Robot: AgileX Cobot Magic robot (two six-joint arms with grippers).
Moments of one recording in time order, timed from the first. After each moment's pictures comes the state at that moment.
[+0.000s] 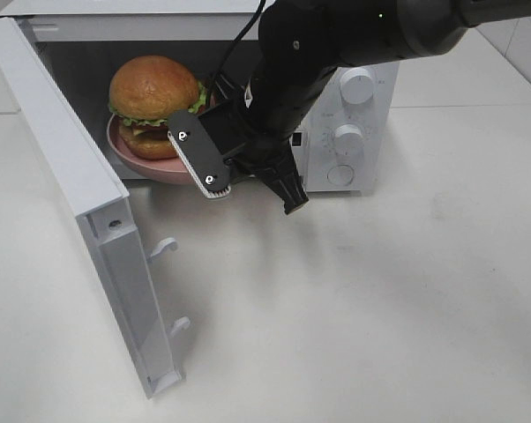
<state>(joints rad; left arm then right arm) 0.09 -0.01 -0.52 -0.08 1.09 0.06 0.70 2.02 -1.49 -0.12 0.53 -1.39</state>
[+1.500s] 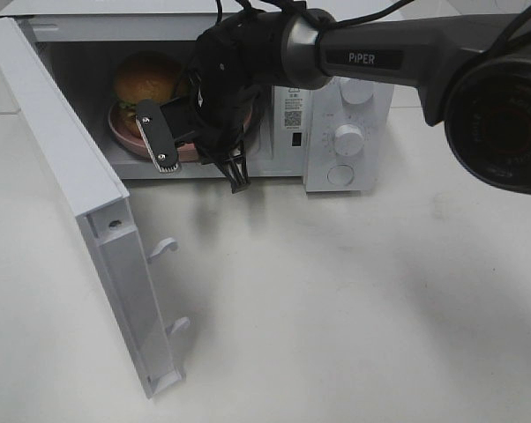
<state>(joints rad) 0.09 -0.01 -0.52 -0.08 1.09 0.06 0.68 2.41 -2.03 -0.20 0.64 -1.23</state>
